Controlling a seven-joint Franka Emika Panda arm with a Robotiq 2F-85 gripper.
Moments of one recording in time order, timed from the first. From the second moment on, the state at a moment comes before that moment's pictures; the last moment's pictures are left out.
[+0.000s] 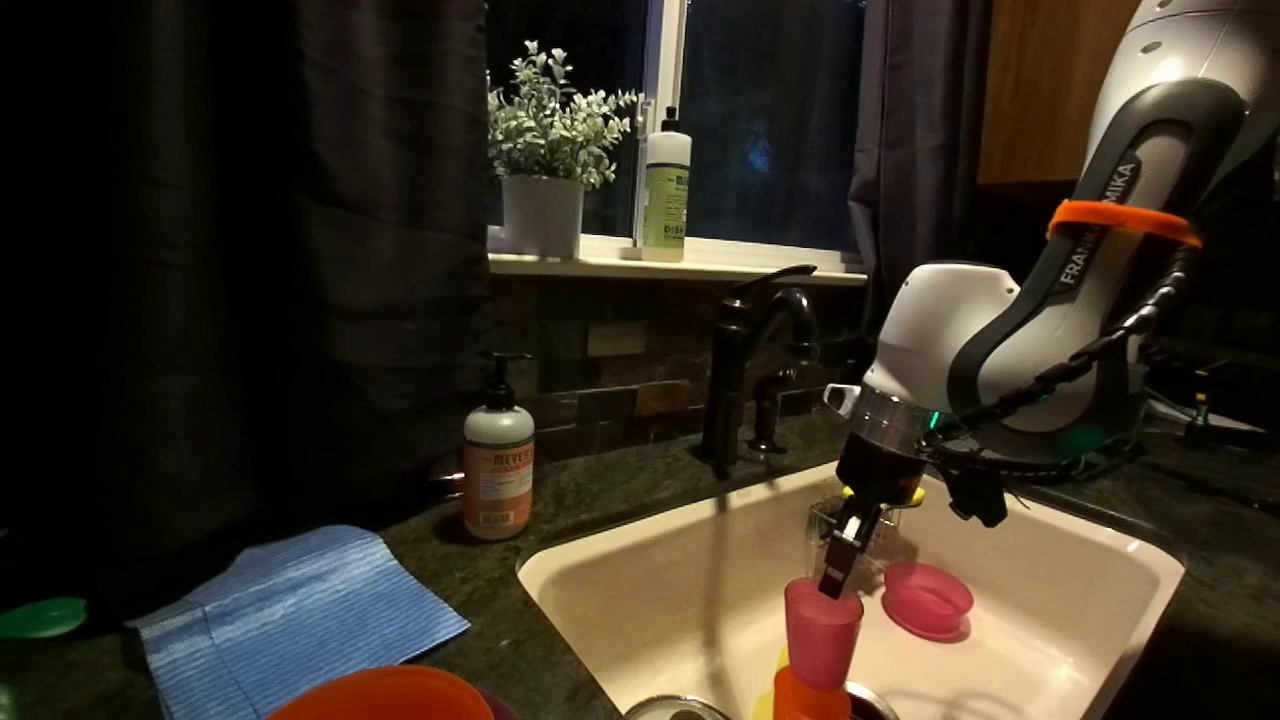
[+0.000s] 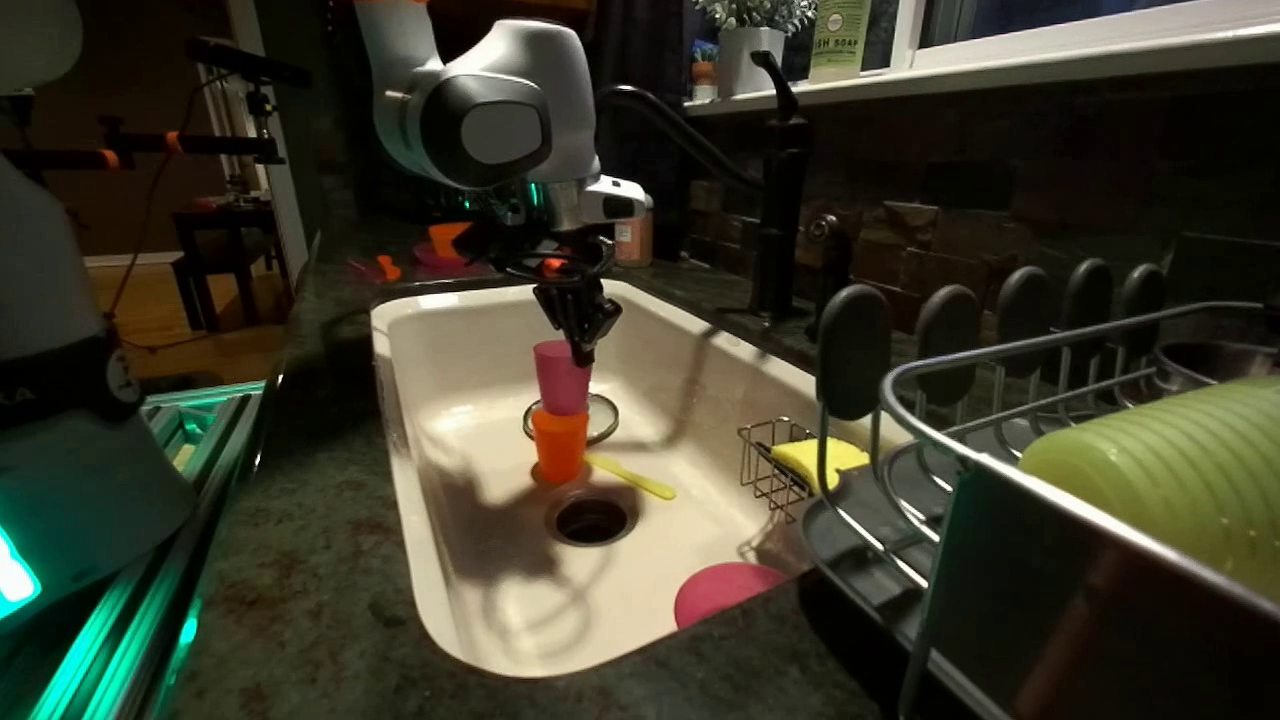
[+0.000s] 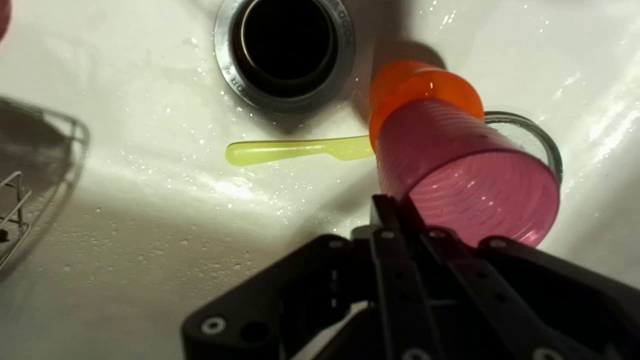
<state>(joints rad) -0.12 0.20 0.40 -2.72 -0.03 3.10 -0.14</state>
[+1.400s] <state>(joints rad) -0.10 -0.50 0.24 -2.67 -0.27 2.15 0.30</state>
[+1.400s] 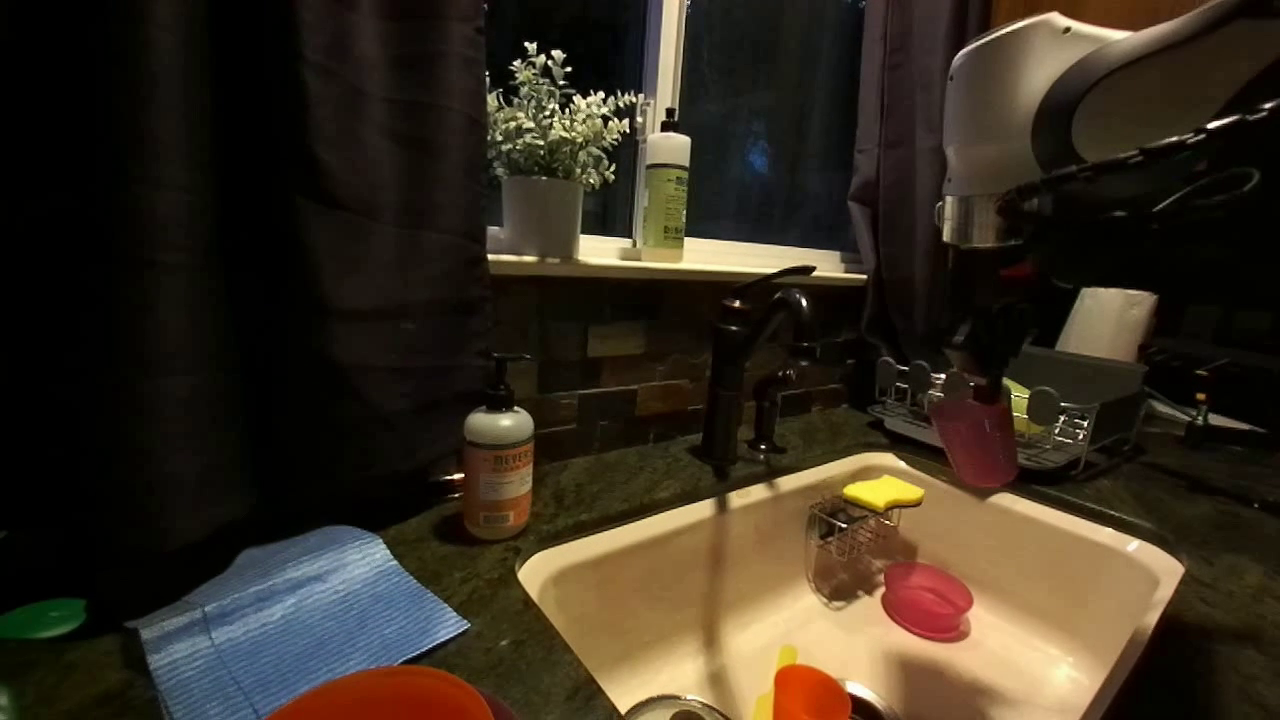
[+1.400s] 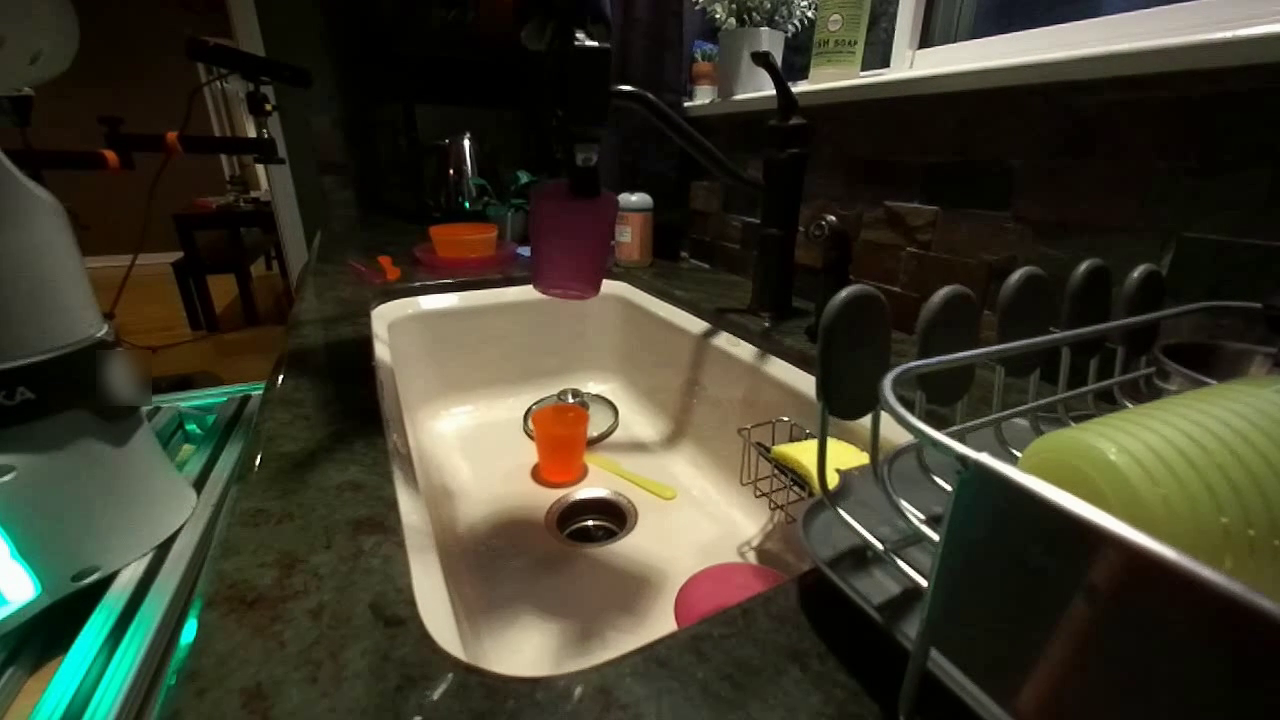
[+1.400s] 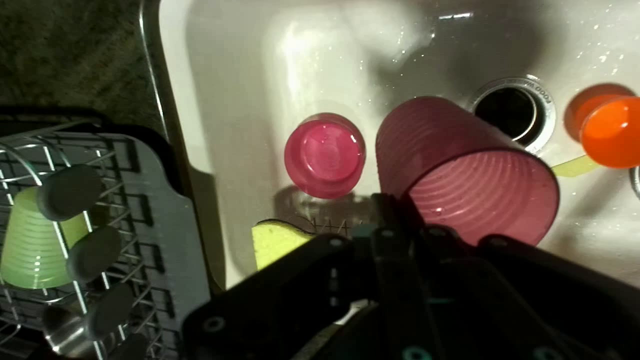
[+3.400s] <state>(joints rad) -0.30 -0.39 -0.02 -2.30 -0.43 1.99 0.45</state>
